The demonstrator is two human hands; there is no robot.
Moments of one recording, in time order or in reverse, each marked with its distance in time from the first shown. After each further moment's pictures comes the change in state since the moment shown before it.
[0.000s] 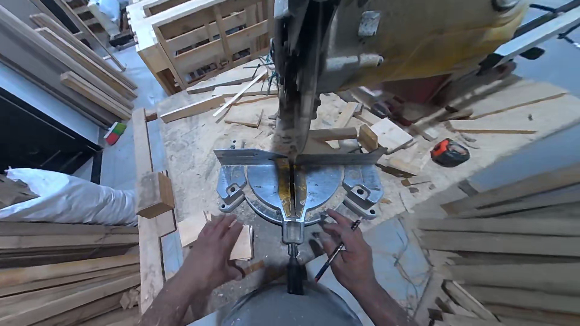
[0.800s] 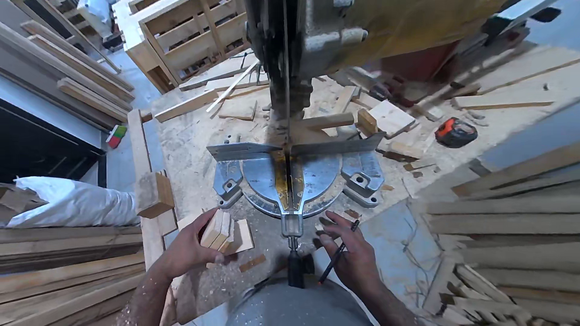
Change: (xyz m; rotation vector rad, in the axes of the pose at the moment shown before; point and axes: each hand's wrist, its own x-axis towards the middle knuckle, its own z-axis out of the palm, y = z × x) left_hand -0.007 -0.044 -0.018 -0.728 0.011 -0.171; right_hand -0.022 0.007 -0.003 -0.006 -0.044 0.051
